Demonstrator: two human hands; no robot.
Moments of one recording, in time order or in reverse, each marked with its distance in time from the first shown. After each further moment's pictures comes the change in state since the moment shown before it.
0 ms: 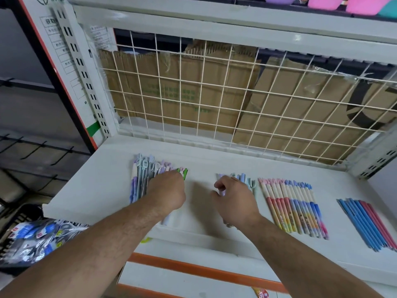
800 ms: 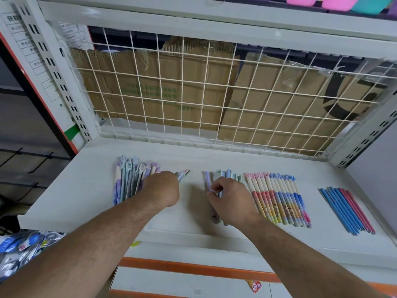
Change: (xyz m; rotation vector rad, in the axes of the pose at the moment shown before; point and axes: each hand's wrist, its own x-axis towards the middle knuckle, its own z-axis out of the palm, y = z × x) left_hand 0.024 0.017 0.014 0.032 -0.202 0.060; right_hand -0.007 0.024 -0.011 -0.013 0.049 0.027
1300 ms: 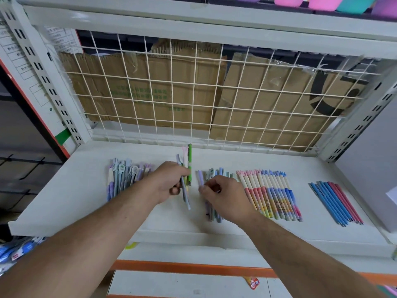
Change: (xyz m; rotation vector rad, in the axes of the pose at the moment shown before) left_hand -0.015 0.029 -0.033 -1.415 -0.173 -0.061; right_hand -0.012 -0.005 -0.017 0.336 -0.043 0.009
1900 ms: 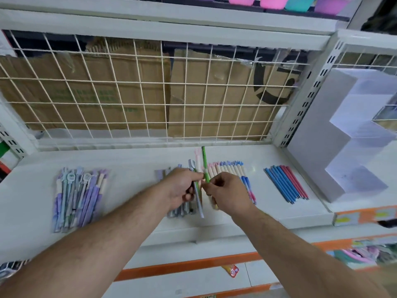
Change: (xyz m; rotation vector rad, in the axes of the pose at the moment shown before) left_hand -0.020 0.006 0.129 -0.054 -0.222 -0.048; right_hand -0.031 0.051 -0.073 0.264 0.197 0.286
